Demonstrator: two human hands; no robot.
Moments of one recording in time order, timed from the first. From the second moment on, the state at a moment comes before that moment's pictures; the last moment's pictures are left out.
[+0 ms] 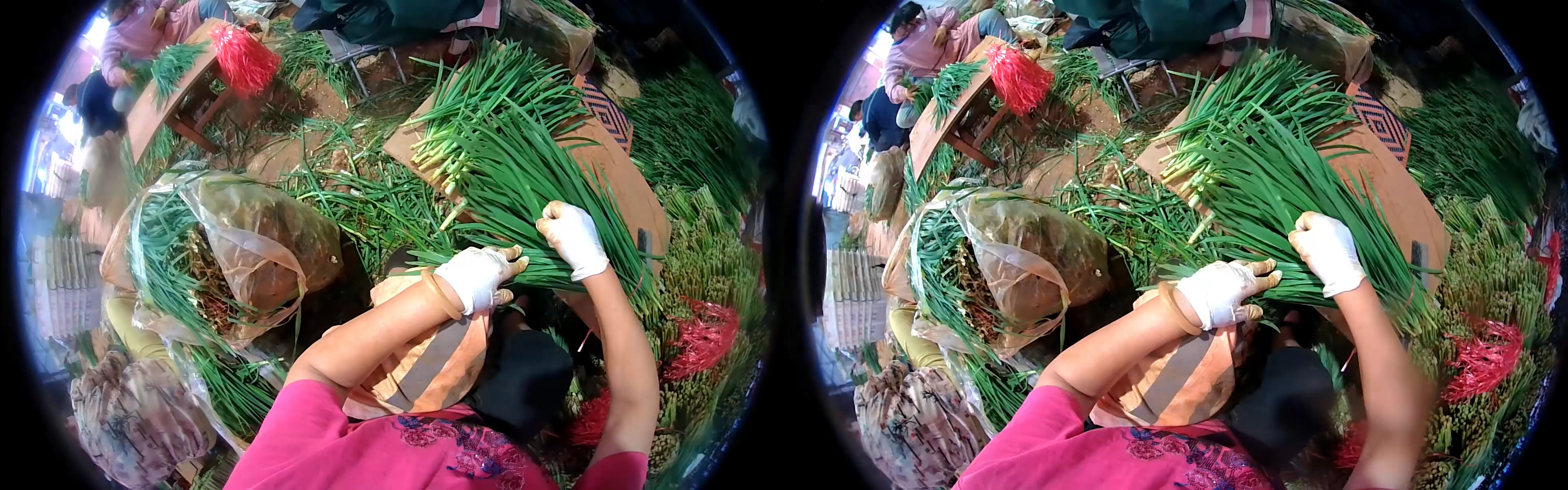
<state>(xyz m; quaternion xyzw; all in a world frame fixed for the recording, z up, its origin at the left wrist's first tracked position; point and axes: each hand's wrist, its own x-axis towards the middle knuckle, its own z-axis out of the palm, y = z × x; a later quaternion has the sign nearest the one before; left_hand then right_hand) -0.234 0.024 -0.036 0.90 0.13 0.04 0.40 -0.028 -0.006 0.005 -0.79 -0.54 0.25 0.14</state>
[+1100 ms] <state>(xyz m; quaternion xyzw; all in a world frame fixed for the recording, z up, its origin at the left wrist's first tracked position) -0.246 0.027 -0.039 0.88 0.12 0.09 0.44 -0.069 0.071 0.011 -0.73 -0.68 0.05 0.00</state>
